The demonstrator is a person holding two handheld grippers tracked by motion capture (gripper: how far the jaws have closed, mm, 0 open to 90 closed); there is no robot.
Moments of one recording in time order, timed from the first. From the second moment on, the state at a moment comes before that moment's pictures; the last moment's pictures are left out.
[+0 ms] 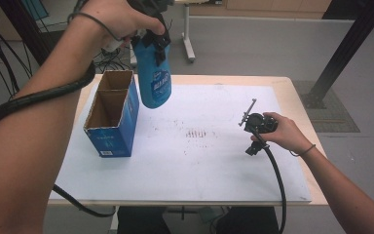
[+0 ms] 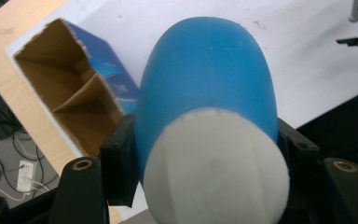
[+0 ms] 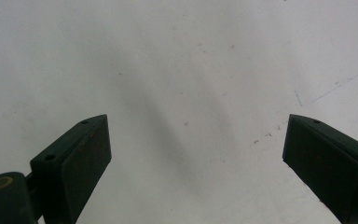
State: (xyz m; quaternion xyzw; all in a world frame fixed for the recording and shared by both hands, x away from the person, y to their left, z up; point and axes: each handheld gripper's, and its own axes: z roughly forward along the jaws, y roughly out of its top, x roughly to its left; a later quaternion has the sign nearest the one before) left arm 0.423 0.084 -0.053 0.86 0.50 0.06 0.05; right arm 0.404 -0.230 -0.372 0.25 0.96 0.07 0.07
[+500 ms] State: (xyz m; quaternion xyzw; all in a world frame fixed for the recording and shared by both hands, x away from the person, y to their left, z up) left arm 0.440 0.160 -0.054 0.81 0.59 0.07 0.04; right arm 0.404 -0.228 -0.372 0.25 0.96 0.07 0.07
